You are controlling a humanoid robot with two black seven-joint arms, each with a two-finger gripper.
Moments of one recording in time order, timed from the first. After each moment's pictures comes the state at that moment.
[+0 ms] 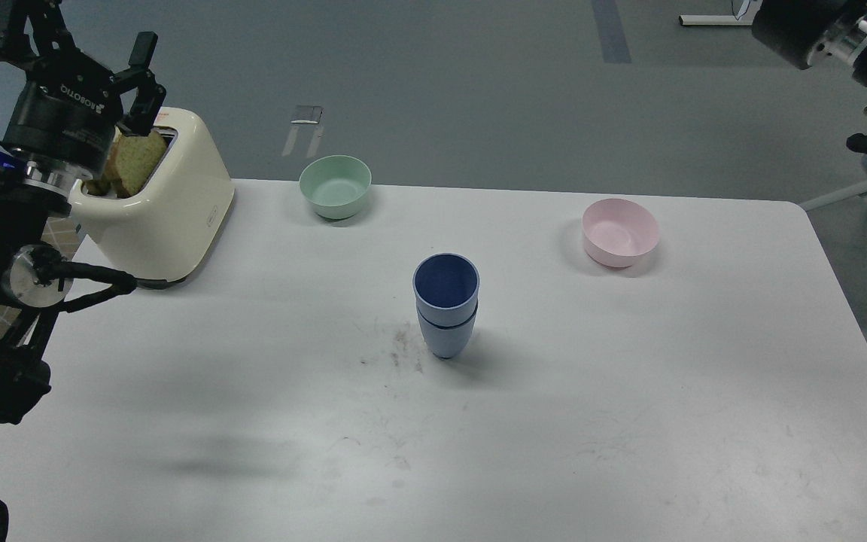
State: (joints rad) left arm -0.40 0.47 -1.40 -1.22 0.57 -0.26 -0.37; right arm 0.91 -0.35 1.41 1.02 -1.76 0.49 0.31
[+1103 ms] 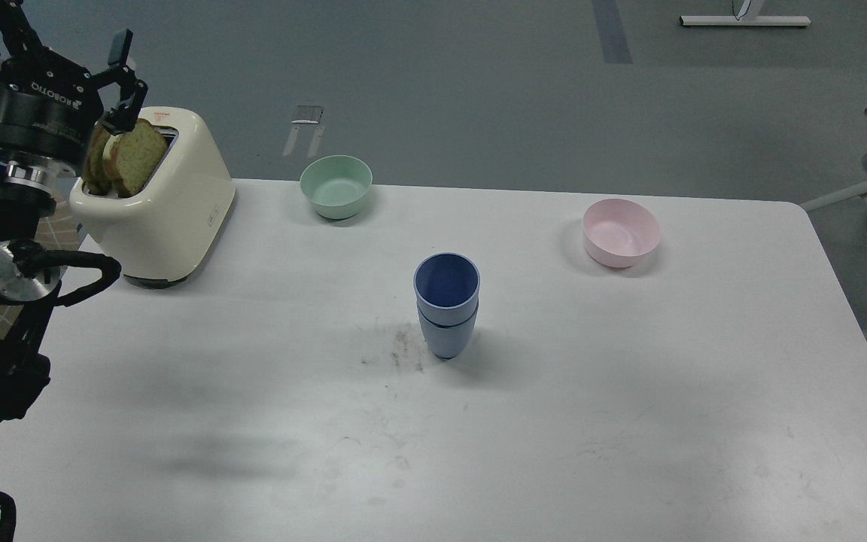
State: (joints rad) left arm -0.40 0.45 -1.46 -1.19 0.46 -0.28 -0.32; right arm 0.63 -0.46 1.54 0.84 -0.73 0.49 0.32
